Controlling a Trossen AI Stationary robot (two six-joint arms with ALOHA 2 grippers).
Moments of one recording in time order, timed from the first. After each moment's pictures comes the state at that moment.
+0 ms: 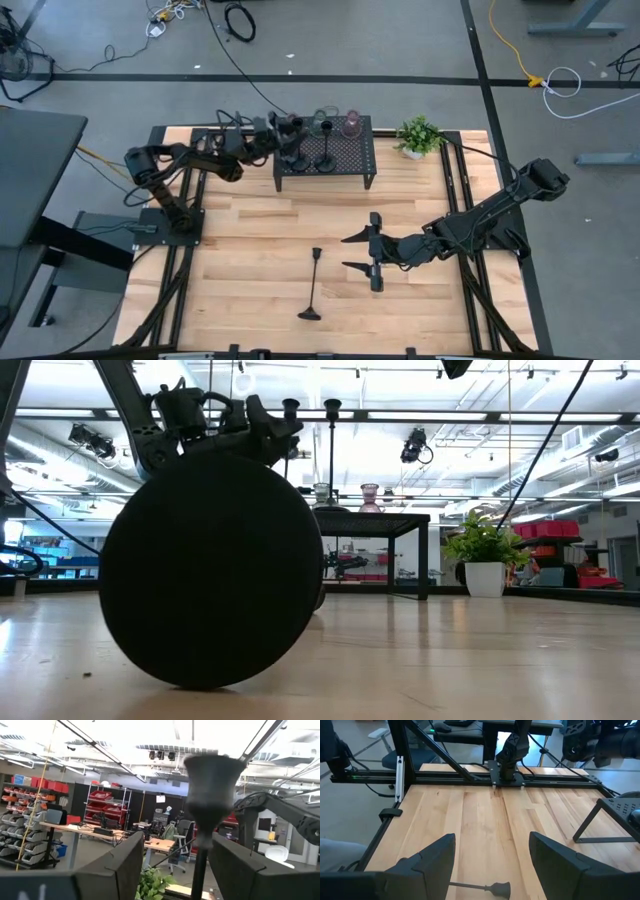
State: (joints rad) left arm 0.58 1.68 0.62 1.52 0.27 -0.30; right arm 0.50 1.38 0.92 0.09 0.48 0.14
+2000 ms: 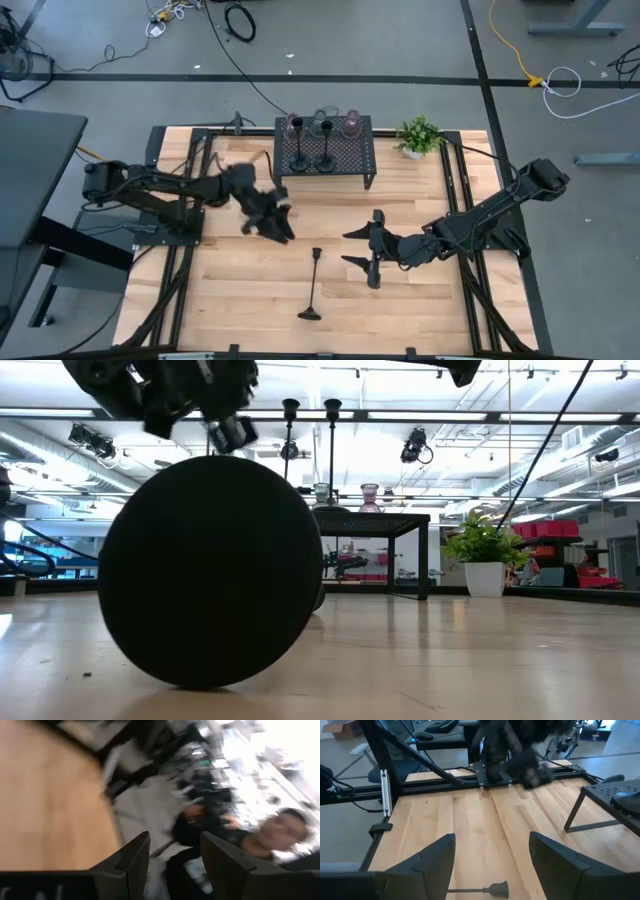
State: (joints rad) left arm 0.14 1.29 0.59 0.66 0.90 -0.83; right arm 0.50 1.38 0.92 0.09 0.56 0.25
